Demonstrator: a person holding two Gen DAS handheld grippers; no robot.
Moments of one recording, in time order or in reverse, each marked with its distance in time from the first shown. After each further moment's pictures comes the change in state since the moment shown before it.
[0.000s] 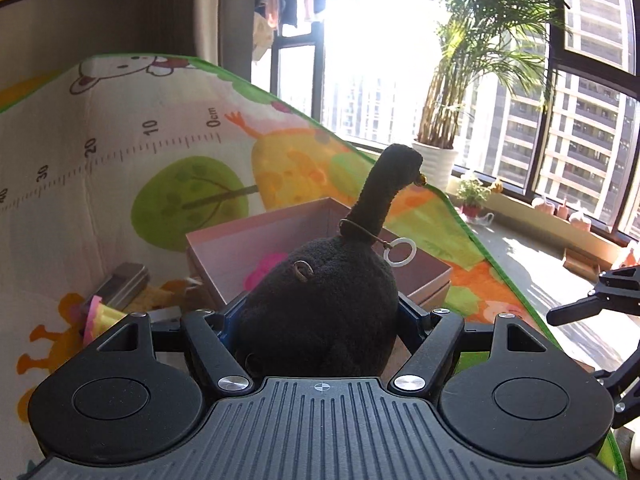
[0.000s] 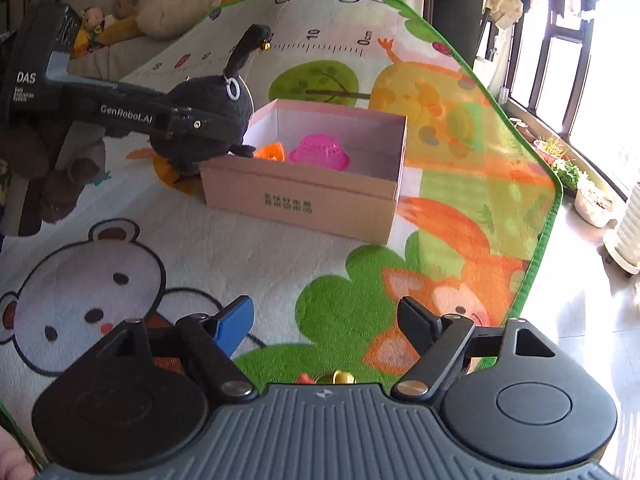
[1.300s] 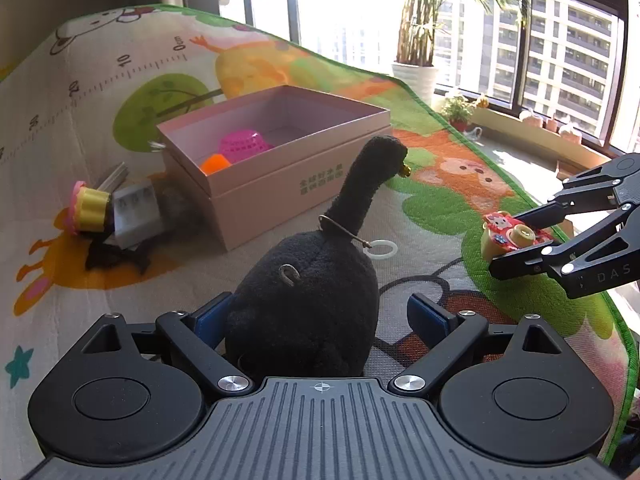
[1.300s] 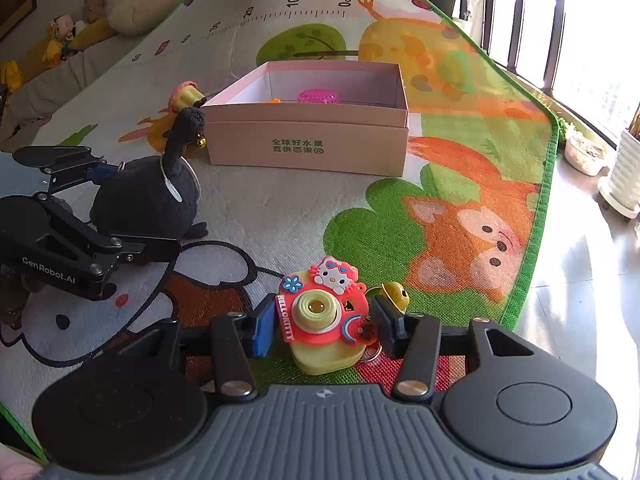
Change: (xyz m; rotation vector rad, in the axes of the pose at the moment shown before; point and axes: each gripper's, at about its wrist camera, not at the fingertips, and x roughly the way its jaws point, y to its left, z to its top) left arm -0.020 -0.049 -0.078 0.132 0.173 0.045; right arm 0.010 0.021 -0.024 0.137 0.043 -0.012
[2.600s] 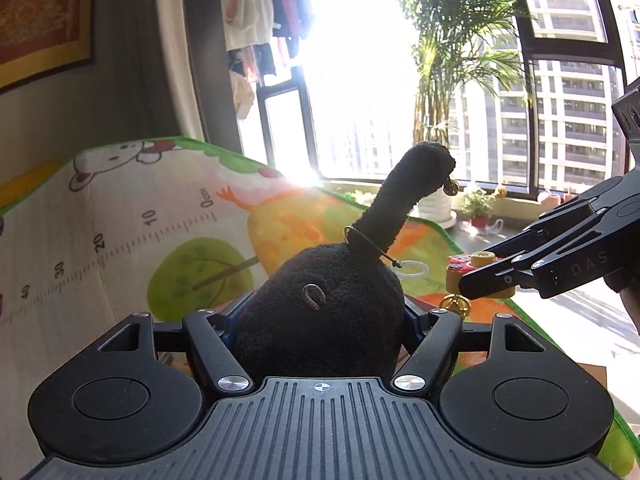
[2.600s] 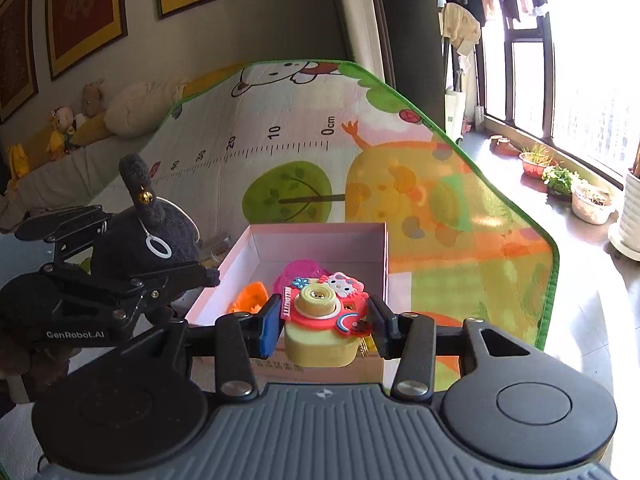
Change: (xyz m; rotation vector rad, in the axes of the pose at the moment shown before) left arm -0.008 0.037 0.124 0.033 -0.336 0.076; right arm -0.011 -0.044 0.147 0.082 -0.242 0.055
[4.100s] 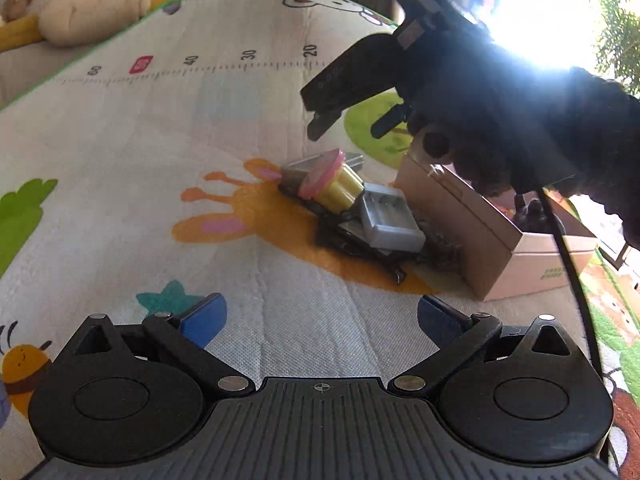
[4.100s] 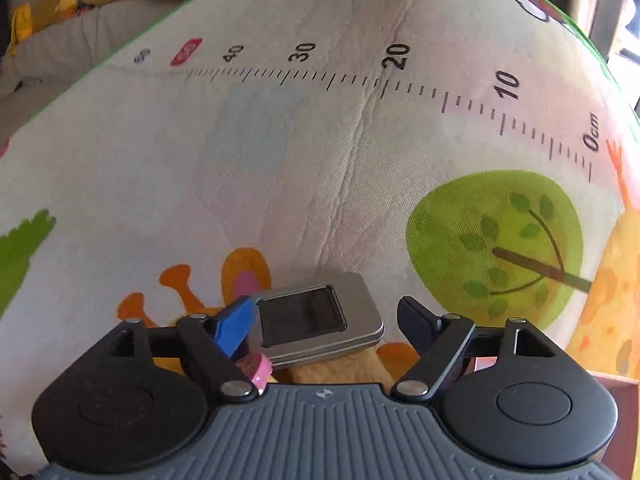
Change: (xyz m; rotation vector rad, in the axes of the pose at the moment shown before) left arm -0.059 0.123 -0.162 -0.508 0.206 0.224; right arm 0.315 0.228 0.067 -0.344 0.318 -0.031
